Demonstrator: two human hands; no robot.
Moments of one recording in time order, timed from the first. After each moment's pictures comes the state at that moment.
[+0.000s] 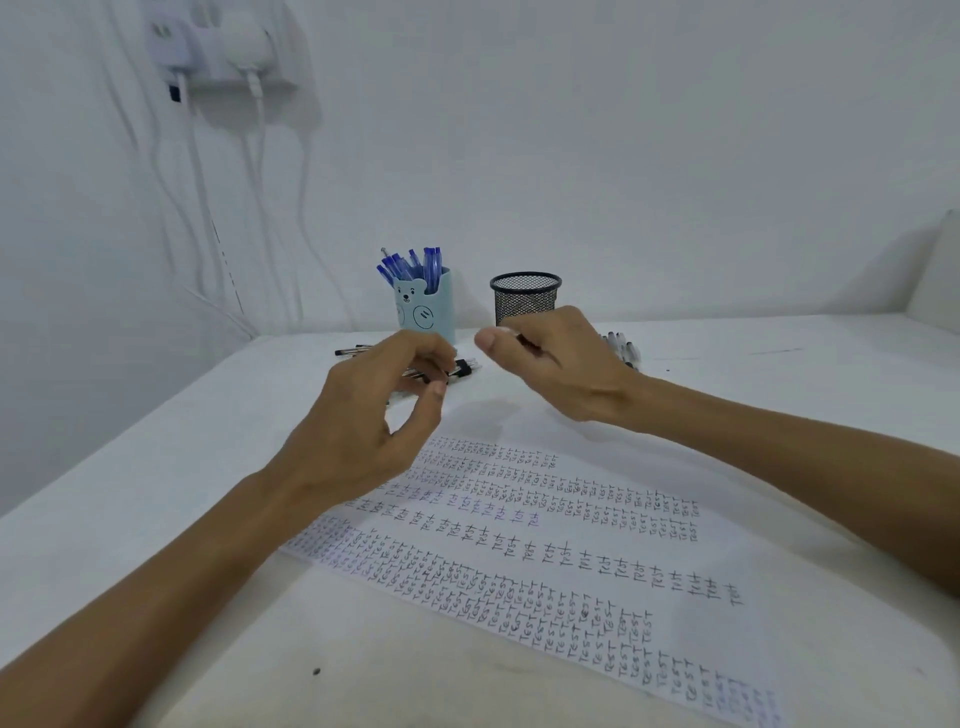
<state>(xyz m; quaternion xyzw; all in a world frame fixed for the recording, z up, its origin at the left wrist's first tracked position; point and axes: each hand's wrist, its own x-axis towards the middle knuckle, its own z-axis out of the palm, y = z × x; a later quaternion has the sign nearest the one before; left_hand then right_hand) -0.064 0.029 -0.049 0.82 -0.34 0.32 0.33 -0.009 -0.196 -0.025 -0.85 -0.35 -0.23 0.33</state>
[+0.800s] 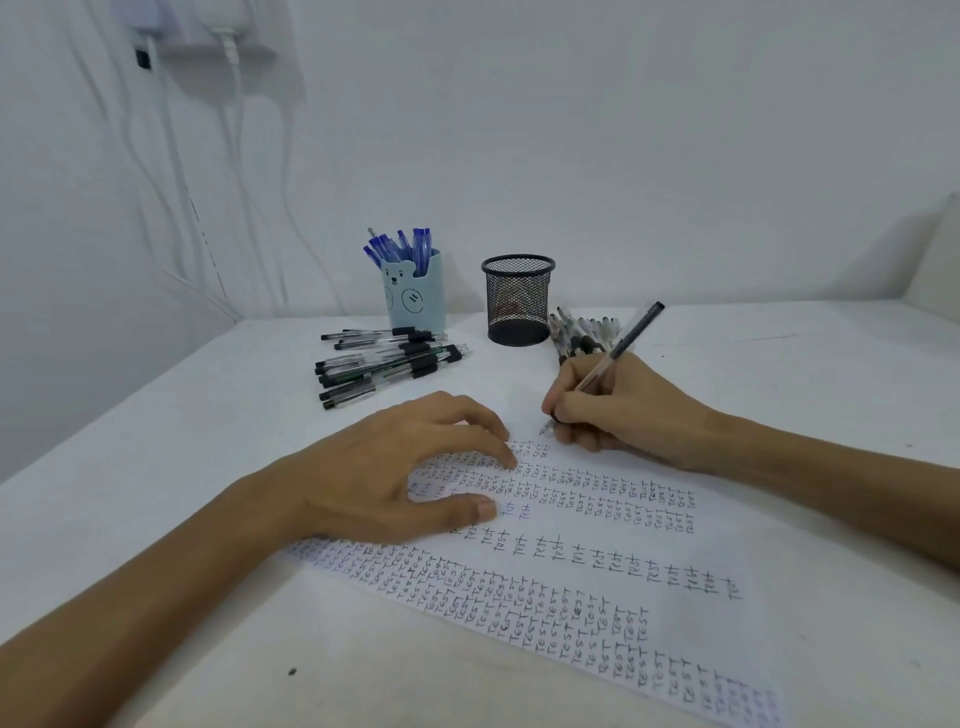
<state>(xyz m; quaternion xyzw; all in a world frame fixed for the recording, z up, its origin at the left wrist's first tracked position) -0.072 0.022 -0.057 0.88 -0.44 0.04 0.16 -0.044 -0.249 -0.054 -0.81 -0.21 0.04 0.55</state>
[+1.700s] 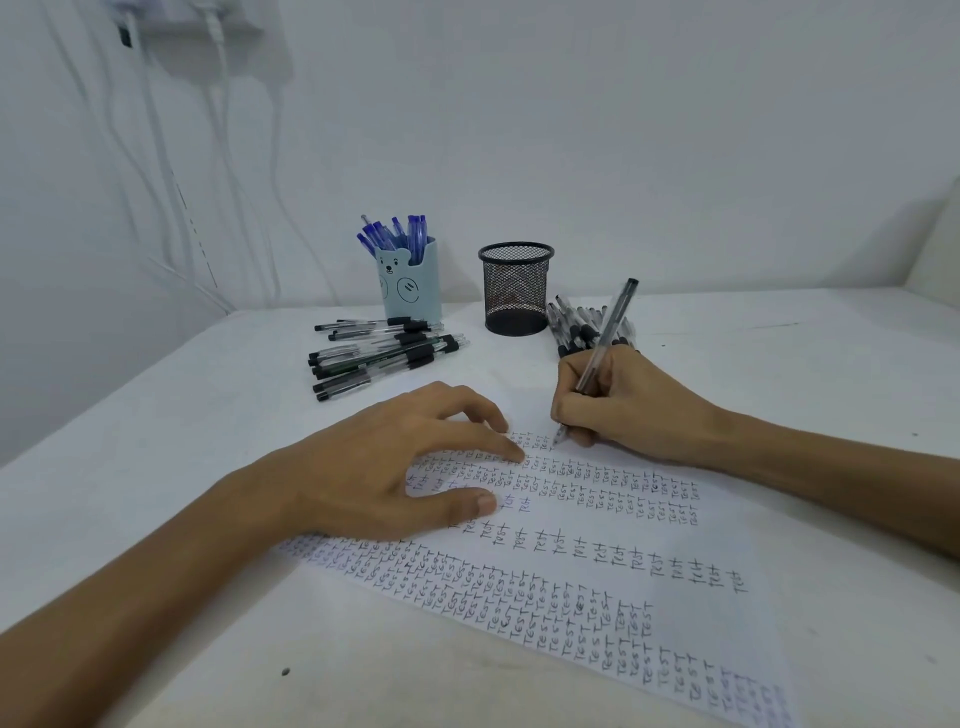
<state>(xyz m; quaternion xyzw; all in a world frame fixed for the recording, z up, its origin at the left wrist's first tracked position) -0.074 0.021 -0.055 0.88 -0.44 0.03 0.15 -0.047 -0.248 -0.056 -0.84 -0.24 0.00 0.48</state>
